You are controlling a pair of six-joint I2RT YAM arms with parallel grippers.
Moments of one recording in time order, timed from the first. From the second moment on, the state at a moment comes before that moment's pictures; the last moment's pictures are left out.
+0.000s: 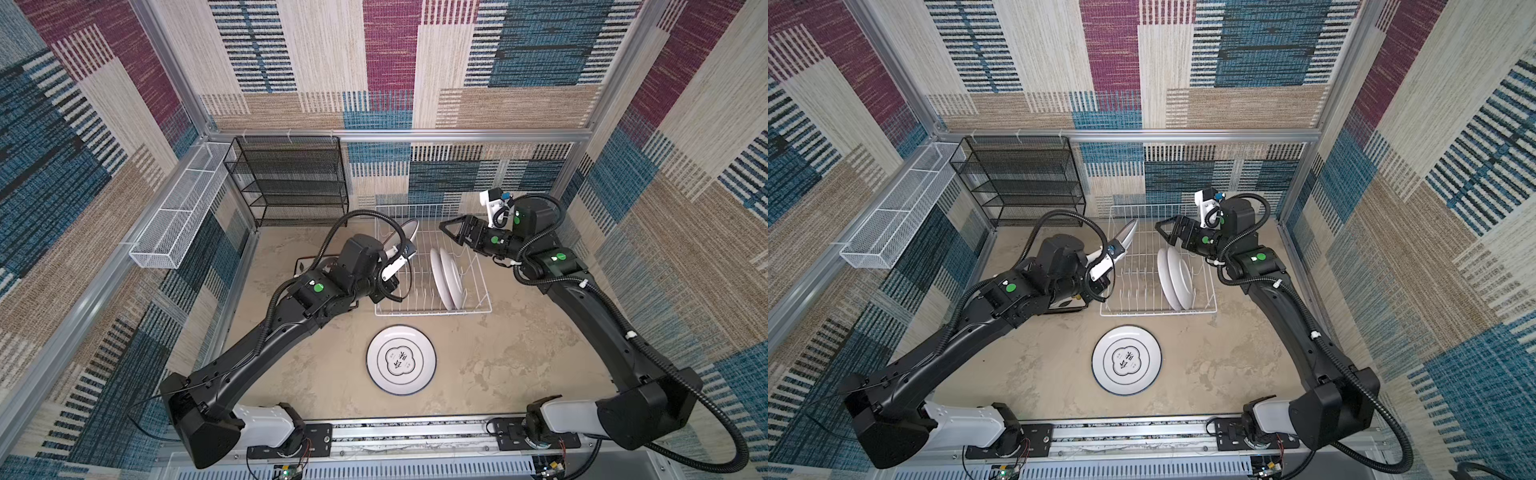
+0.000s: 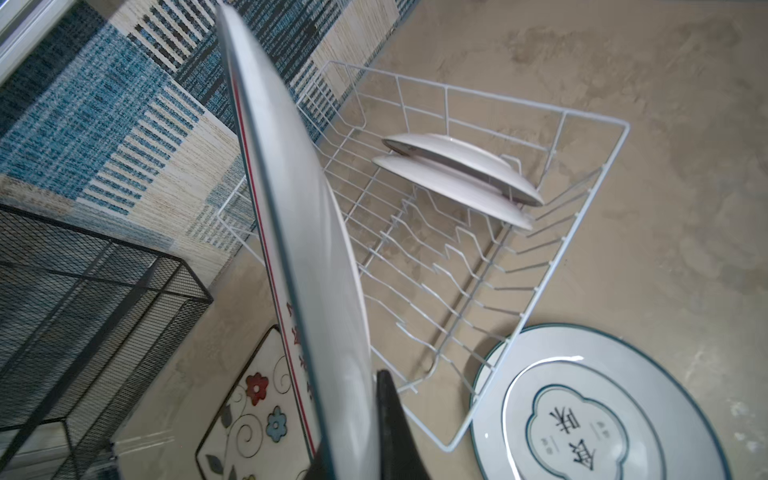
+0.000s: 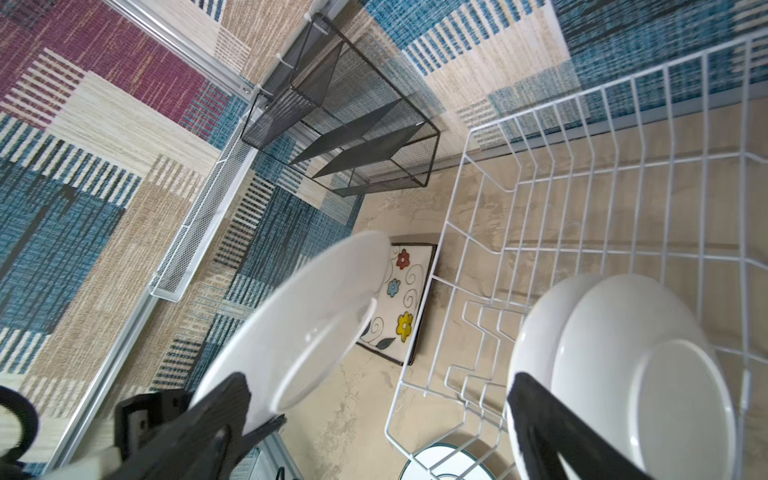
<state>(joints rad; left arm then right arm) -0.79 1.33 1.39 -0.67 -0.19 0.46 0.29 1.36 1.39 -0.38 -0.56 0.65</state>
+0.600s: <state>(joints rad) -0.93 1.32 1.17 -0.37 -0.52 0.89 0.34 1.51 1.42 -0.44 -0.65 0.66</state>
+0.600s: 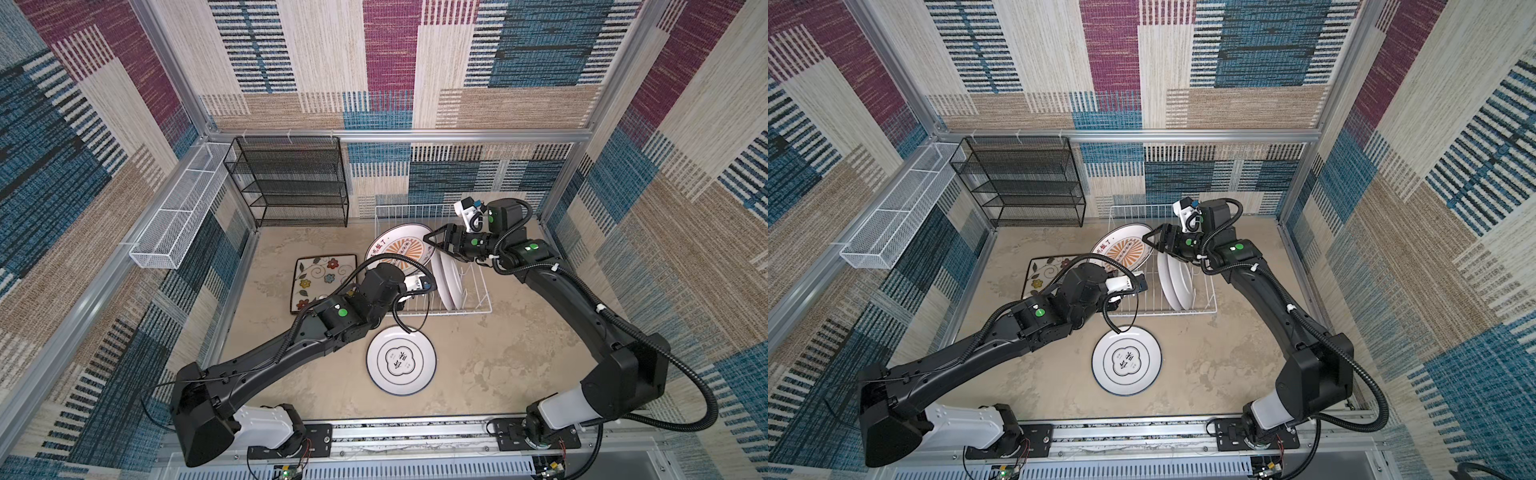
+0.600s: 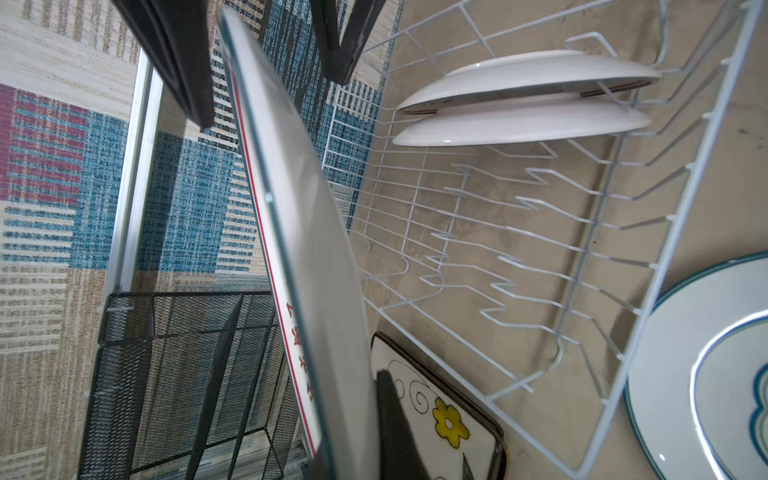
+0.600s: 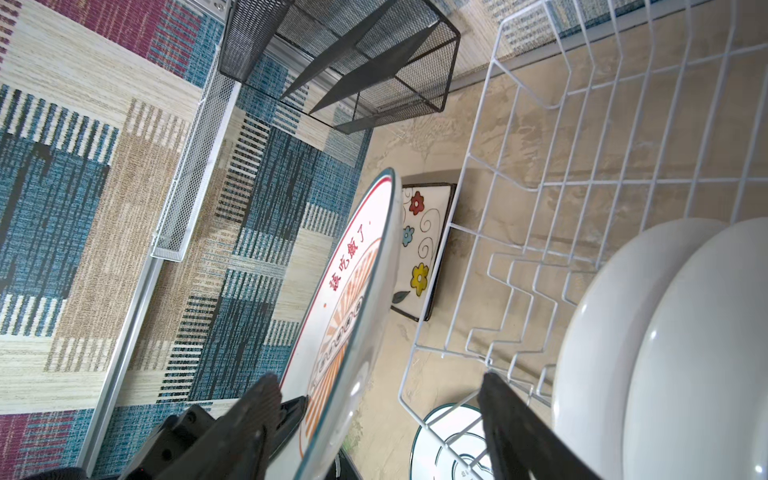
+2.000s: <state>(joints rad) -0.97 1.39 1.18 -0.31 -0.70 0.95 0.35 1.55 1.37 -0.39 -0.72 0.77</state>
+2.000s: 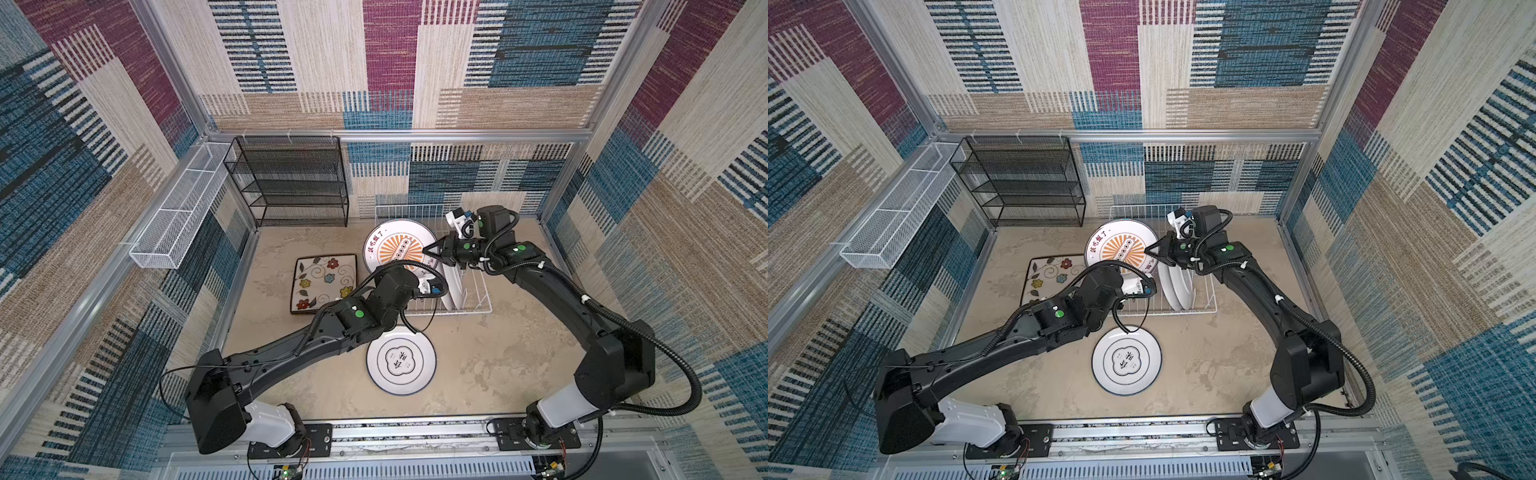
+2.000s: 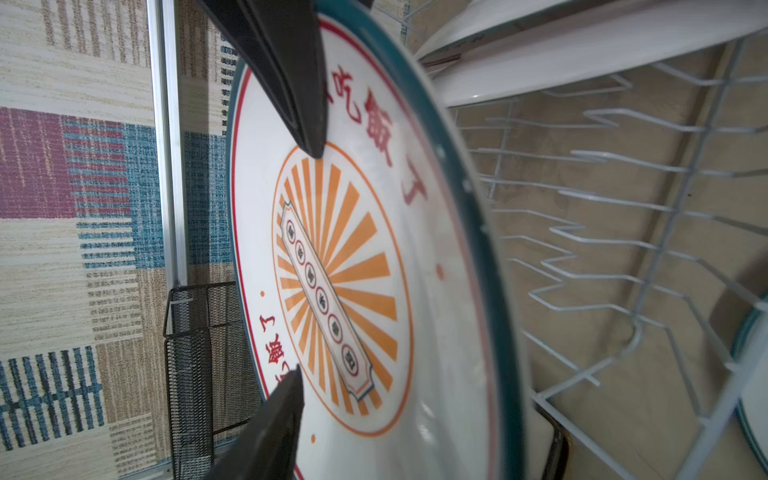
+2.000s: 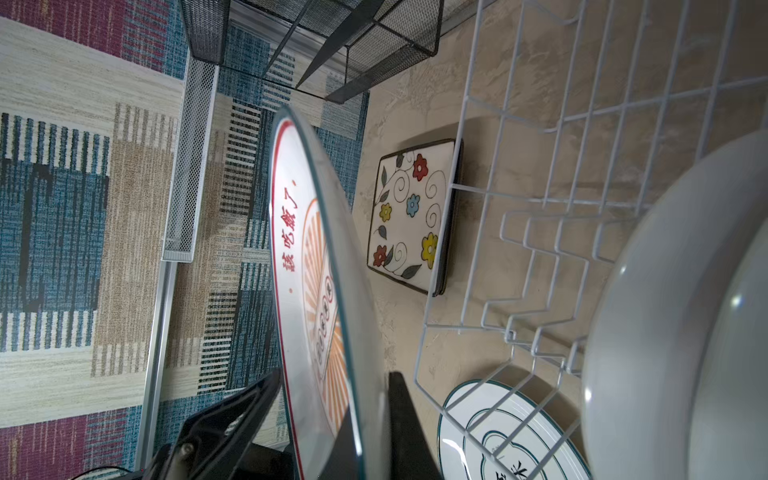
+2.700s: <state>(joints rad) -0.78 1.14 1.30 -0.48 -0.30 0.23 0.25 1.44 1.27 -0.26 -0.71 0.84</state>
